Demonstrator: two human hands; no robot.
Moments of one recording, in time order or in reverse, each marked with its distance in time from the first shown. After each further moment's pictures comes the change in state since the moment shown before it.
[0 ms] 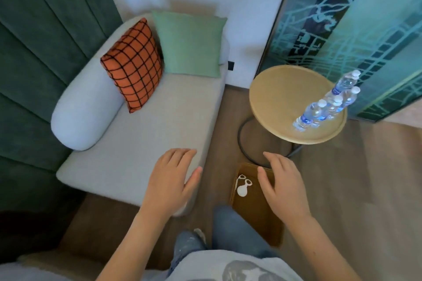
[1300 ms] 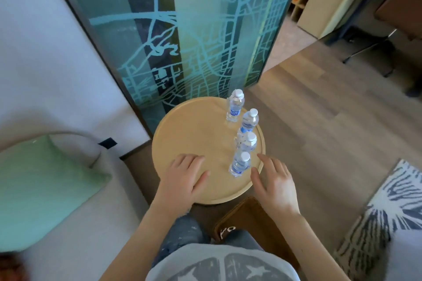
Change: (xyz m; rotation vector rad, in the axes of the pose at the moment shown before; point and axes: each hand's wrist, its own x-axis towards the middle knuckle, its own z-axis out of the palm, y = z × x) left_hand 0.519 0.144 0.152 -0.131 -0.423 0.910; right_hand 0.280 0.180 -0.029 -0.147 0.551 0.752
